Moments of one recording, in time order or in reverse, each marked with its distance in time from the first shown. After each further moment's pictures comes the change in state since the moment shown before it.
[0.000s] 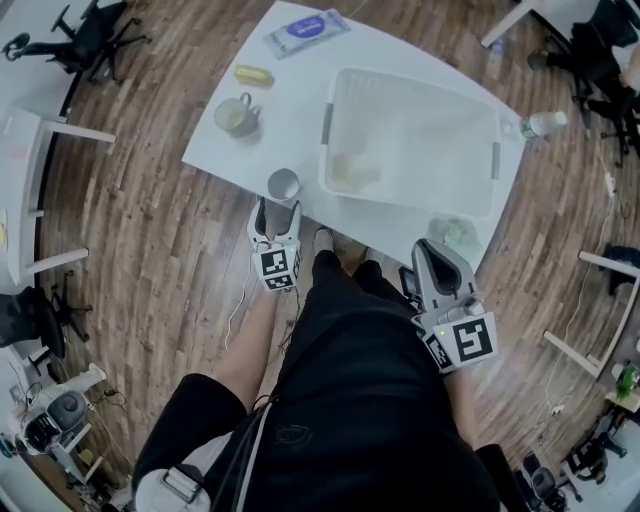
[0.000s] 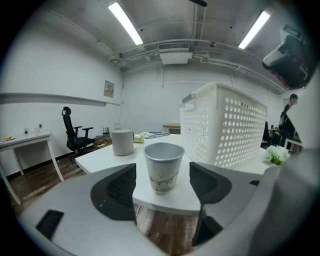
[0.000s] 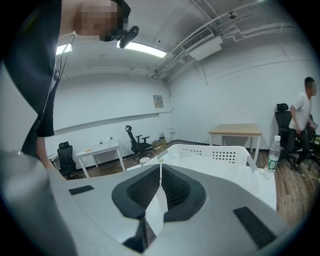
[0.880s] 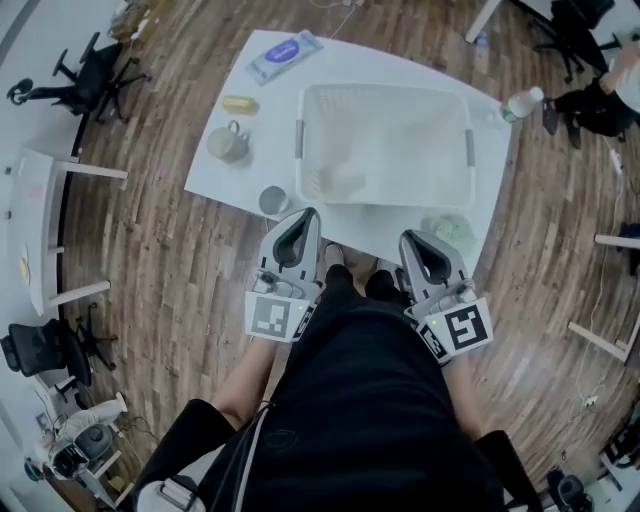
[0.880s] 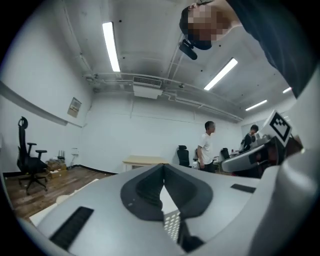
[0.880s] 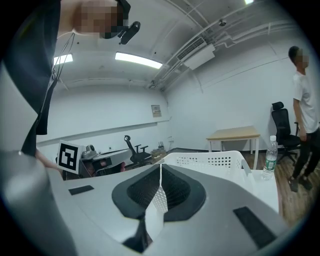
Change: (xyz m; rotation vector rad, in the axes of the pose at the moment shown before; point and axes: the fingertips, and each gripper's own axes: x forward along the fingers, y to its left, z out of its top) left arm -0.093 -0.138 0.244 0.046 -0.359 -0.424; right arm -0.015 -0.013 0.012 0.039 -0.116 -0.002
